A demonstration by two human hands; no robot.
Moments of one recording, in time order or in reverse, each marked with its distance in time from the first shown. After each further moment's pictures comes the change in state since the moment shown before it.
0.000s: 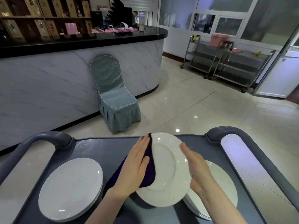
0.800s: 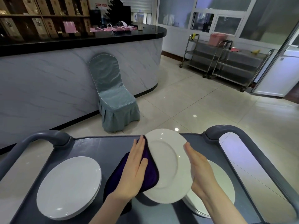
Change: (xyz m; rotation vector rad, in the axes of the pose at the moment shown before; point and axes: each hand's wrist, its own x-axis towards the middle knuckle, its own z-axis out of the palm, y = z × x) left_hand -0.013 0.014 0.008 -0.142 0.000 -0.139; right_hand -0.014 0.002 -0.005 -0.015 0.042 -0.092
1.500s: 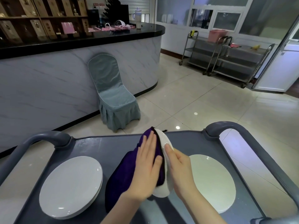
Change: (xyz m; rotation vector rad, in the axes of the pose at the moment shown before) left_hand 0.005 0.036 0.024 0.086 -0.007 0.042; right_hand -0.008 0.028 0.039 -0.242 0.017 -0.277
